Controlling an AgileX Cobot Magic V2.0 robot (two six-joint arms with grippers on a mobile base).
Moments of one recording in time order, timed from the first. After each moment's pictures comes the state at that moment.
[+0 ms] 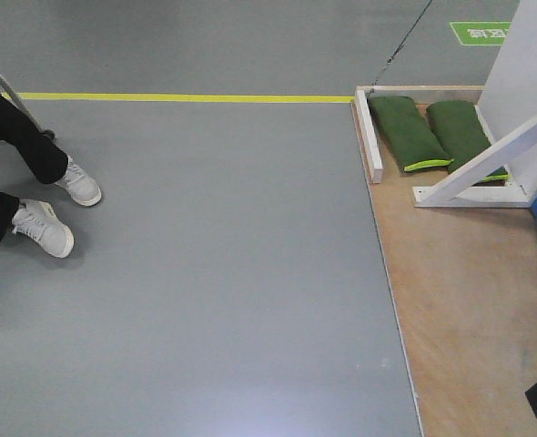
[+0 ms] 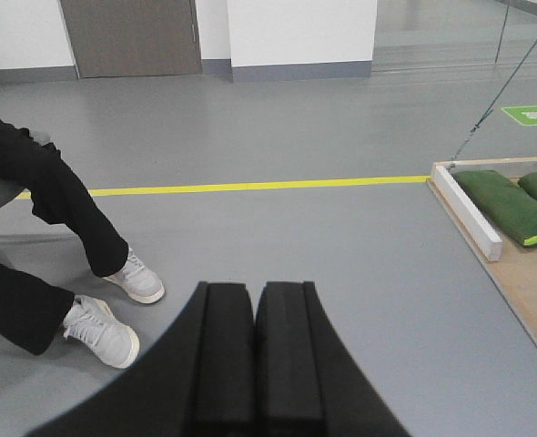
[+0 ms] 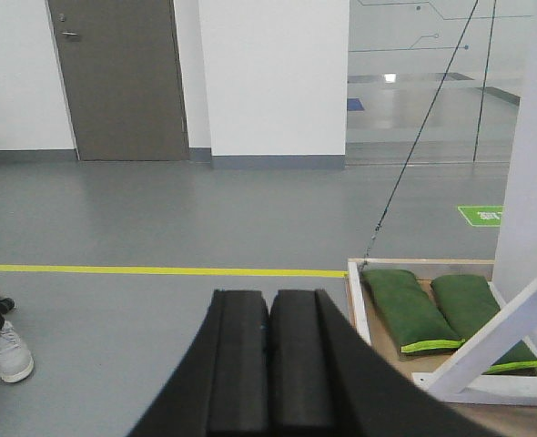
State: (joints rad) left arm 0.00 -0.01 0.03 0.07 0.28 -0.02; right arm 0.10 -0.01 0.03 -0.02 0.12 0.04
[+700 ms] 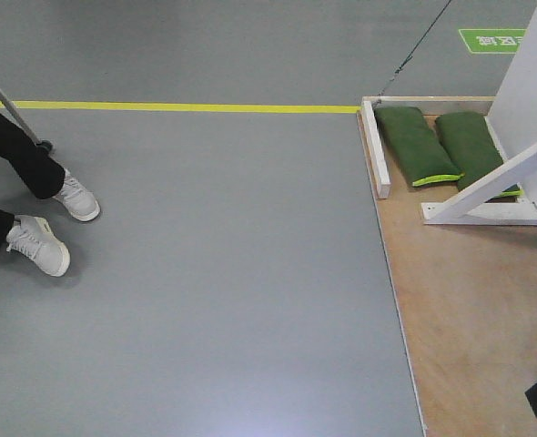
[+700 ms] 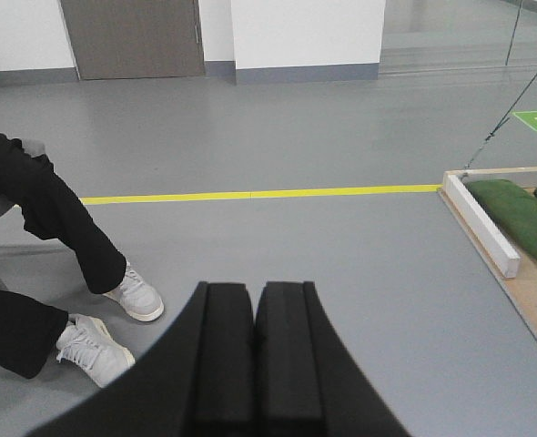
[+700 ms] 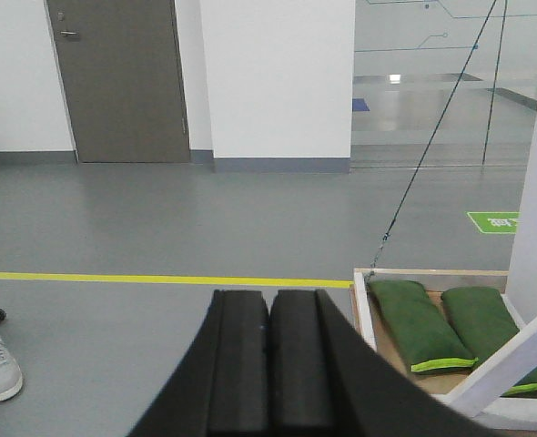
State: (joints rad) left arm 0.00 -0.01 0.03 0.07 0.28 -0.02; right arm 0.10 -0.01 0.03 -0.02 0.12 0.04
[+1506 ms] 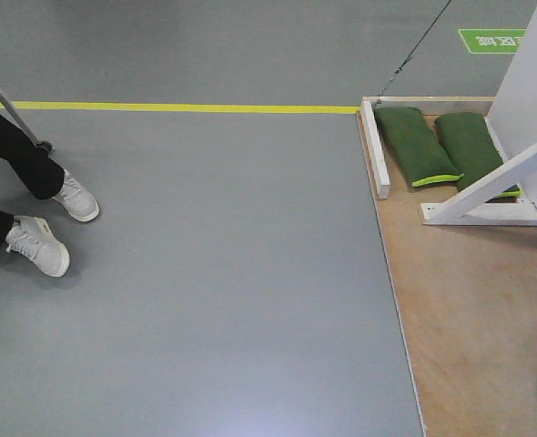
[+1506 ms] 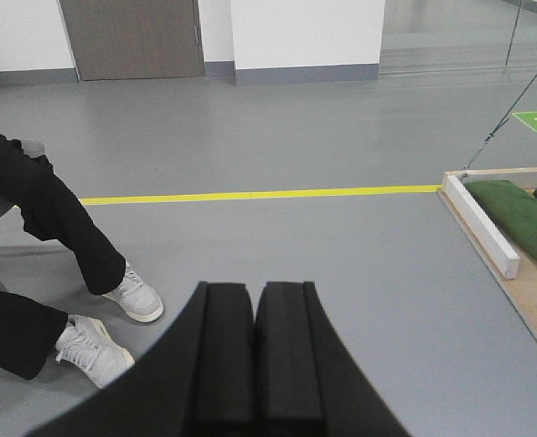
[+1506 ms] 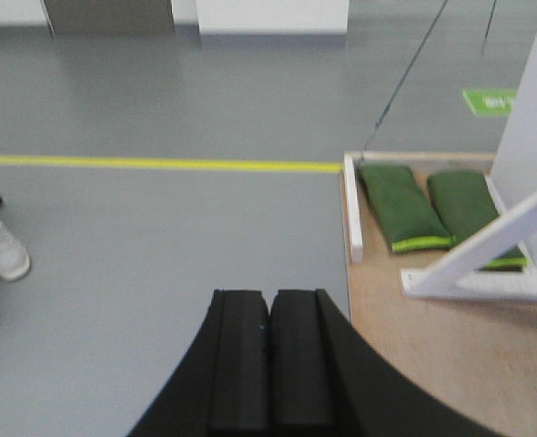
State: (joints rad) left arm 0.00 -0.01 0.03 0.07 0.28 -0.02; right arm 0.10 0.36 -0.37 -0.02 0.48 0.04
